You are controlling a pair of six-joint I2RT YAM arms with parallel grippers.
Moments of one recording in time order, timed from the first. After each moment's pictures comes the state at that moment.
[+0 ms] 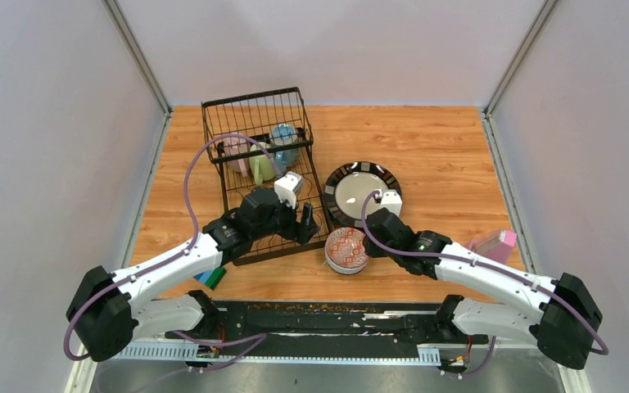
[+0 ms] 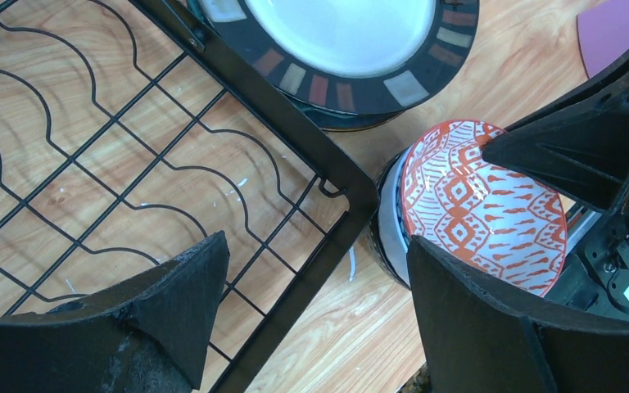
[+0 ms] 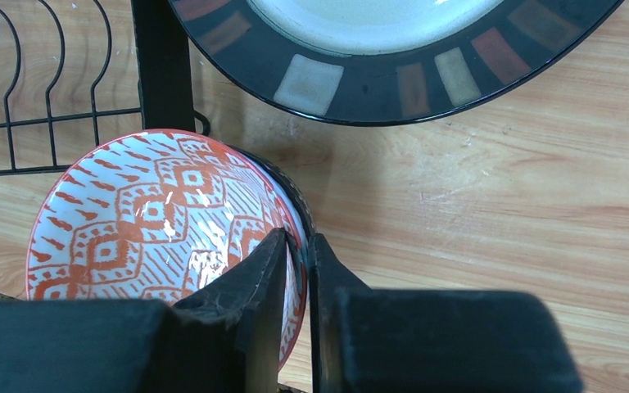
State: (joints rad) left arm -0.79 1.11 0.68 -0.09 0.06 -0.33; right arm 0.91 1.07 0.66 -0.44 0.35 0.70
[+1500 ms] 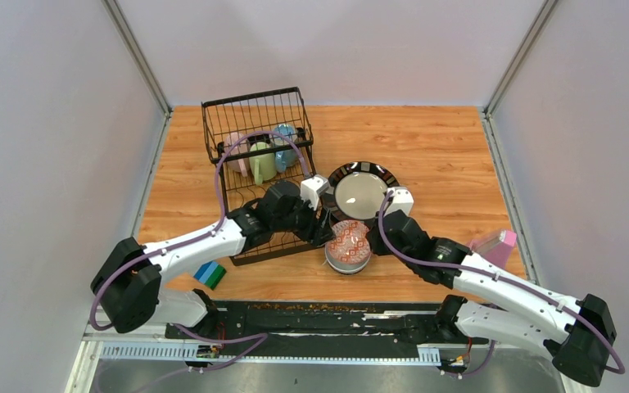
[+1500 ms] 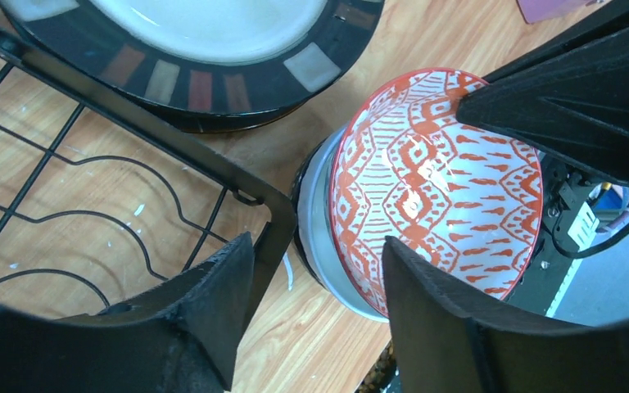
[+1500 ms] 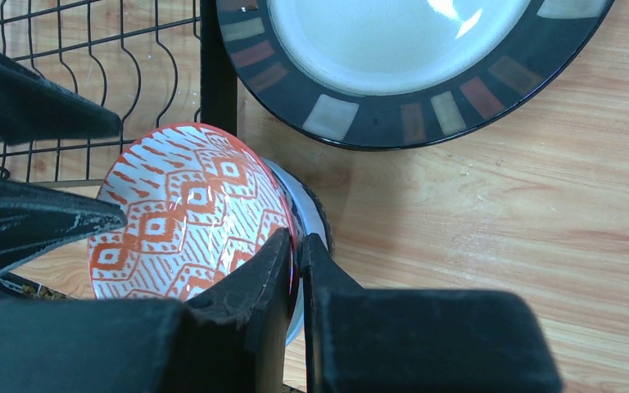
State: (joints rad) left arm -0.82 1.33 0.79 -0.07 0.27 -0.31; right arm 0.91 0.91 0.63 -0.41 0.38 0.66
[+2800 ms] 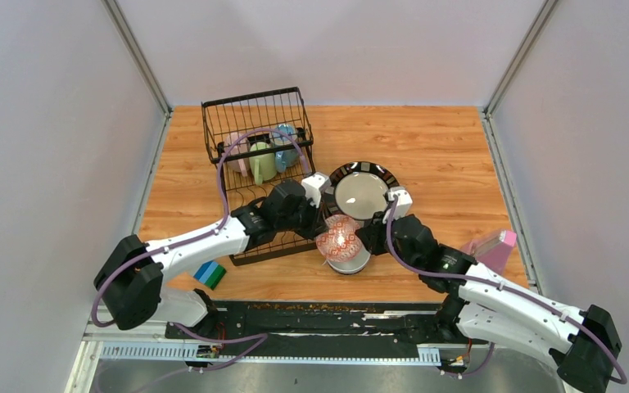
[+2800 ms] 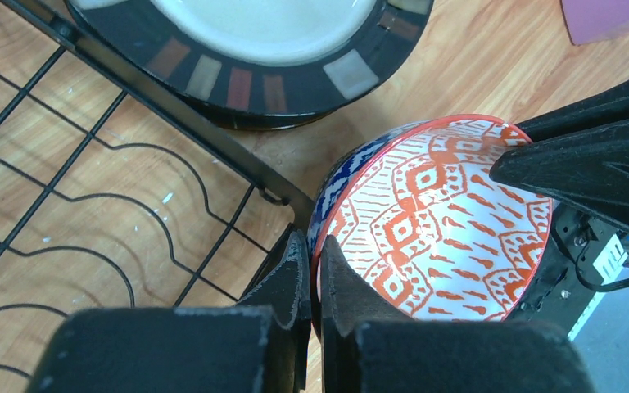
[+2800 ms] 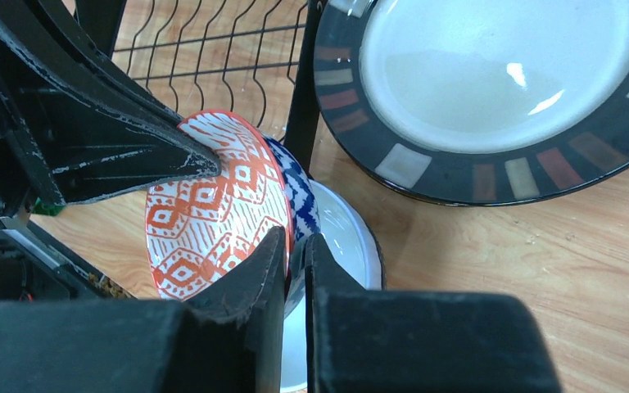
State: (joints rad) left arm -0.84 1.35 0.84 -0.11 0.16 -0.35; right arm 0.91 0.81 0.51 -0.13 0.24 0.56
